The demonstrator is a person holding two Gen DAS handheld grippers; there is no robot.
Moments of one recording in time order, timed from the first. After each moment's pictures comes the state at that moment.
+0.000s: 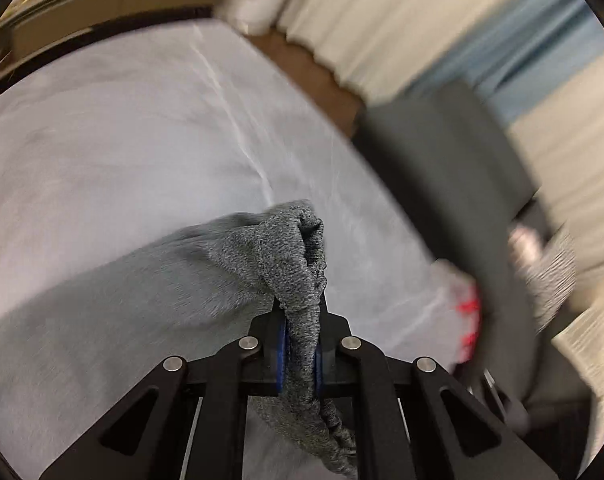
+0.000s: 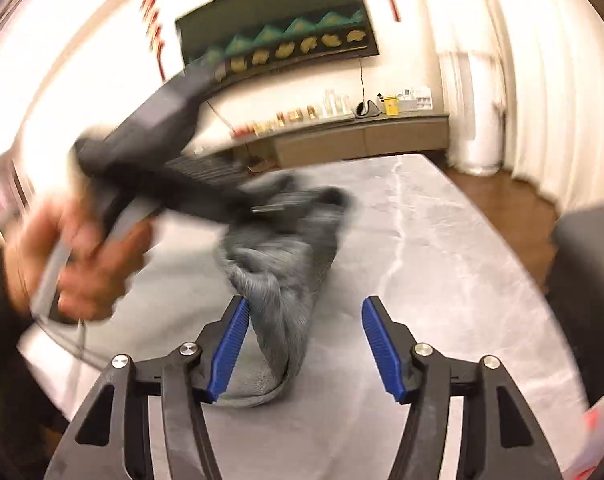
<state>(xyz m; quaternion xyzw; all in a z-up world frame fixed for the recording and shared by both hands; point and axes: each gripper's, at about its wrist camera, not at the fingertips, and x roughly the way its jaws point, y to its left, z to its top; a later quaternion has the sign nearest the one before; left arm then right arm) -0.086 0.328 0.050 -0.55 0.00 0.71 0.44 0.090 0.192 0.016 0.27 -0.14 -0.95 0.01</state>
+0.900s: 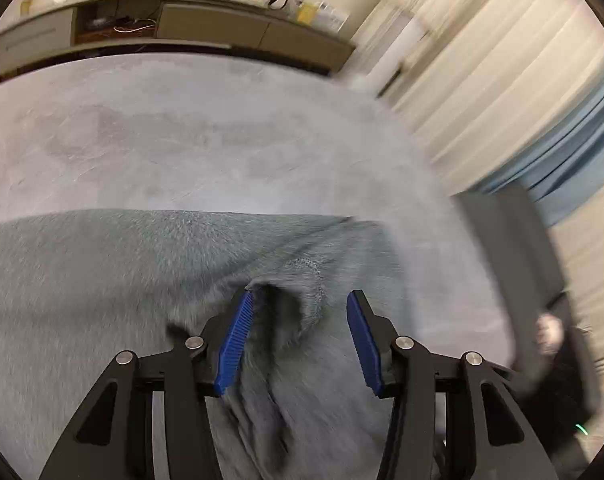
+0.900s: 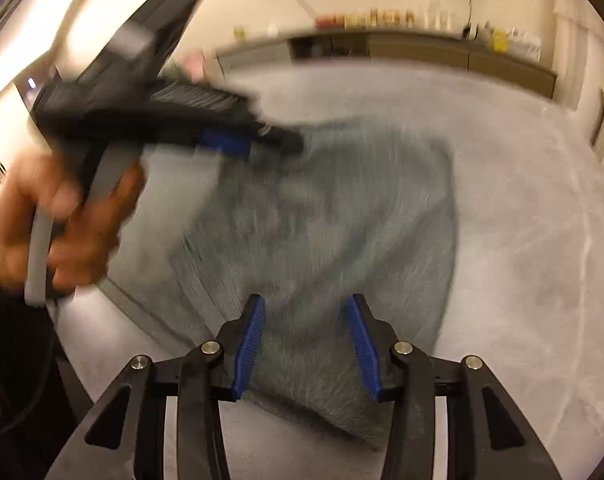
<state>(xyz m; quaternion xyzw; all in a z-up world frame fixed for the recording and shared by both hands) -0.116 0.109 0.000 -0.52 -0.06 0.81 0.27 -0.001 0.049 -0.062 0.46 -0.02 -0.88 0.14</state>
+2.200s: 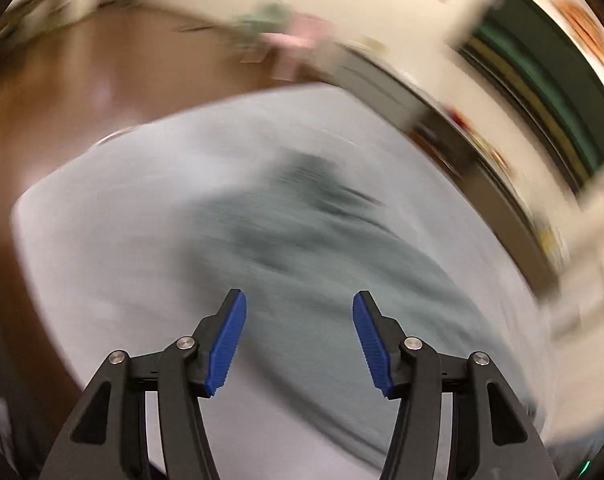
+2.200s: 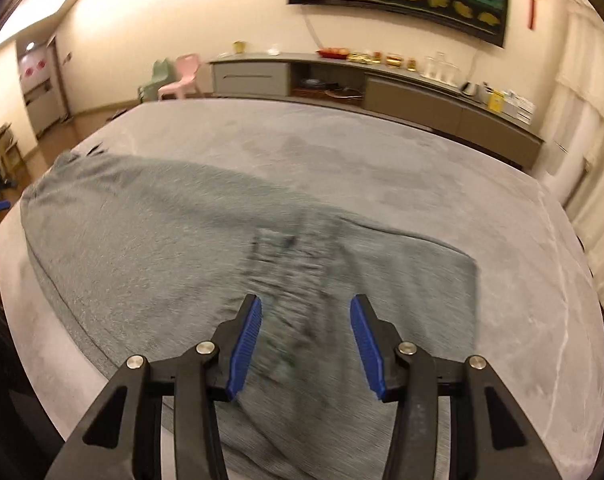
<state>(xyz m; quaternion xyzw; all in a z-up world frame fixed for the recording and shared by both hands) -0.022 -0.428 -0.001 -0.39 -0.34 0.84 -0.17 -0.065 -0.033 -0.015 0.40 0.06 -0.91 0.09</state>
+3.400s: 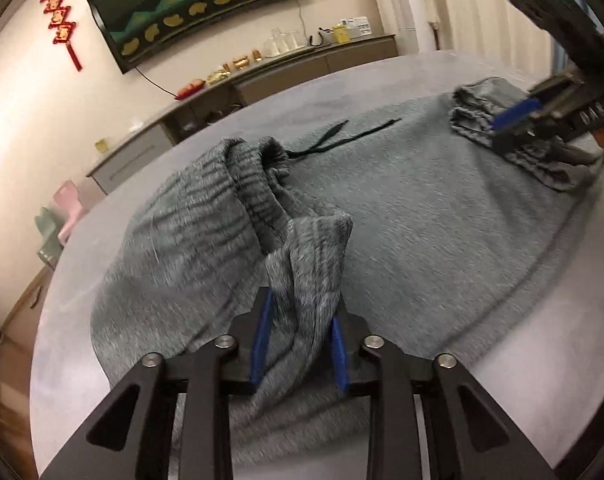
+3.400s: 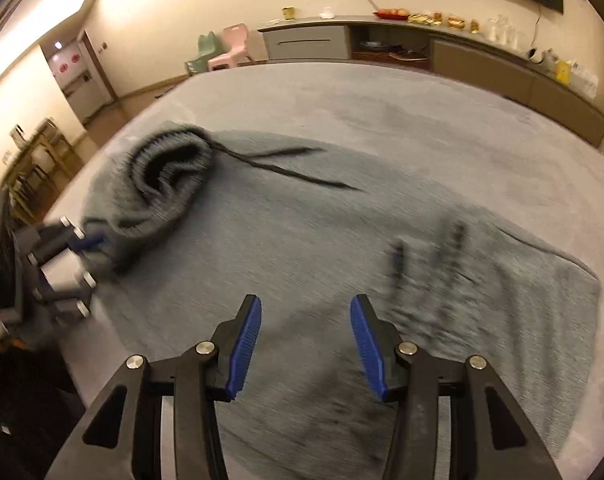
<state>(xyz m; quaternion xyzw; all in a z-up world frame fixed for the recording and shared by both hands) -0.058 -0.125 -0.059 -0.36 0.23 0.89 0.16 -0.061 -0.094 0.013 0.47 -0.01 -0.86 0.21</state>
